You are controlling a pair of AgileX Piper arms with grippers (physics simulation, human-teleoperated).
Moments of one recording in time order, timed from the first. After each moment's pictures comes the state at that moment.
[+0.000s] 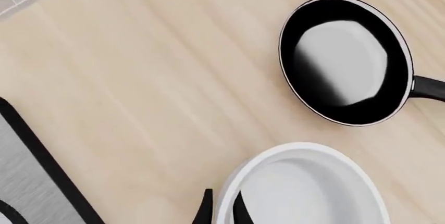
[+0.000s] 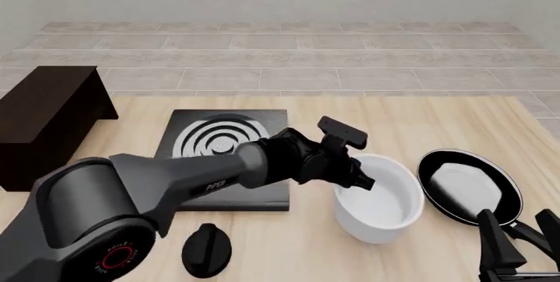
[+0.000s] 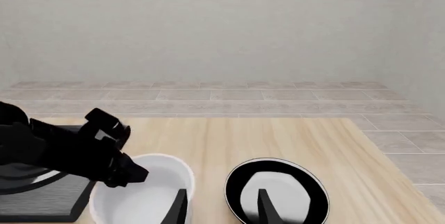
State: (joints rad) left arm -0.87 2.15 -1.61 0.34 -0.20; right arm 0.00 0.01 0.00 -0.01 0.00
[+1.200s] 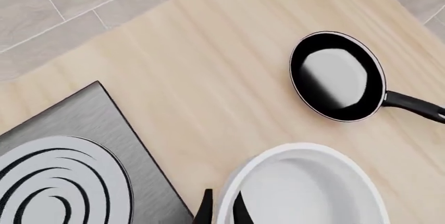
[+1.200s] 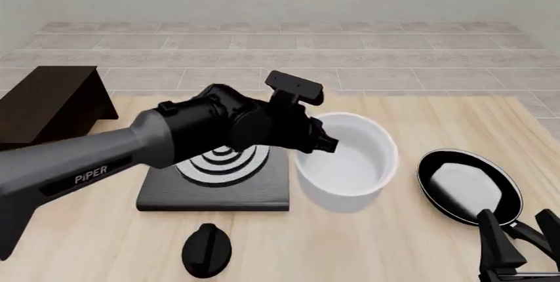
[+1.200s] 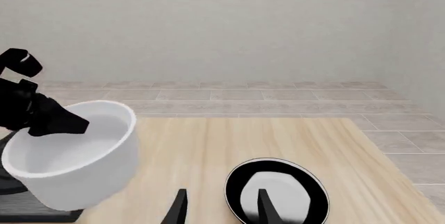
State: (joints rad) left arm -0.79 1.77 -1.42 0.43 -0.19; right arm 0.00 0.01 0.00 -0.01 0.00
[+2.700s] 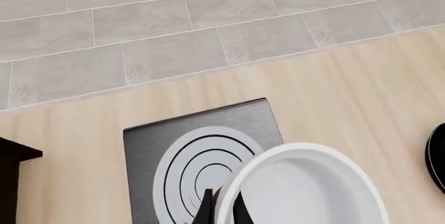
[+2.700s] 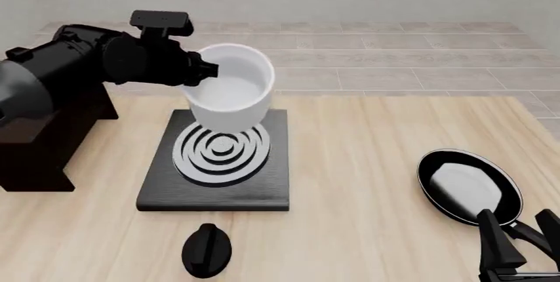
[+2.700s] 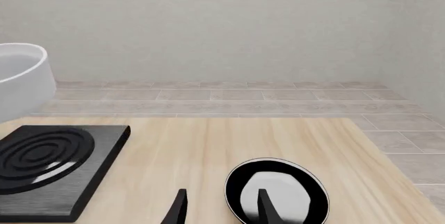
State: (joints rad) left arm -0.32 1.61 -1.43 0.53 -0.10; right arm 0.00 0.01 0.00 -0.01 0.00
